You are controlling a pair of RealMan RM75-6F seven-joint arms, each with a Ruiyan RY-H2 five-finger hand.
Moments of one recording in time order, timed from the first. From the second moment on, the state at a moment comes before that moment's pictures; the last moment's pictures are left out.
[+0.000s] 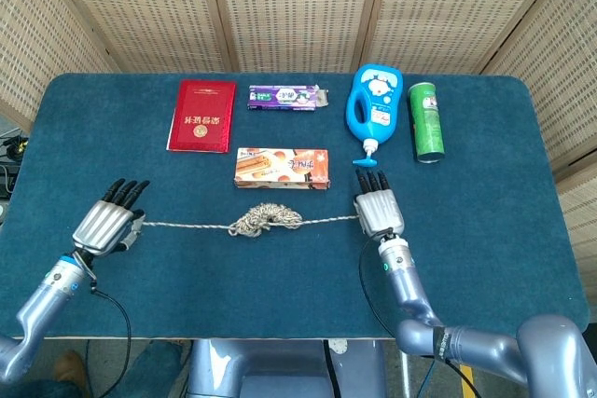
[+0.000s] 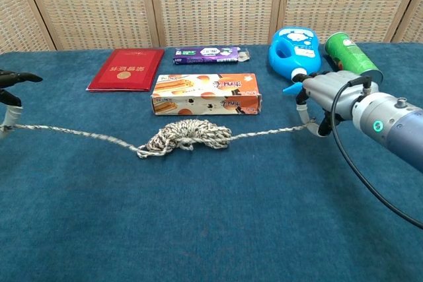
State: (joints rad) left arm -0.52 -1.33 0.06 -1.24 1.46 1.10 0.06; right arm 0.78 -1.75 0.17 -1.29 -0.85 1.12 -0.75
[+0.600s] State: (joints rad) left arm -0.47 -1.34 0.05 -1.10 1.47 1.11 -0.07; right arm 0.74 -1.72 0.19 -1.25 -0.85 1.11 -0.74
